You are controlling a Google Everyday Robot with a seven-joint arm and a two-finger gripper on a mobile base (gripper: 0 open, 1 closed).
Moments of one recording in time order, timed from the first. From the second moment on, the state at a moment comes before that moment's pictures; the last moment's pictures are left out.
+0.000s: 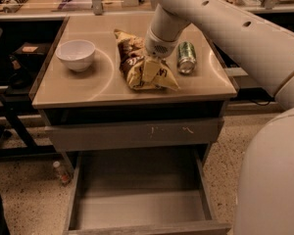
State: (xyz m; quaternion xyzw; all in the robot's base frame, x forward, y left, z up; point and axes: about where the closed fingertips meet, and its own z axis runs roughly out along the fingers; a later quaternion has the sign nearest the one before) arm 0.684 -0.020 0.837 -0.67 0.72 0.02 0.19
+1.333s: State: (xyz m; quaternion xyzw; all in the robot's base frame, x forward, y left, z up) arm 0.658 -0.019 0.875 -0.66 0.73 0.01 0.20
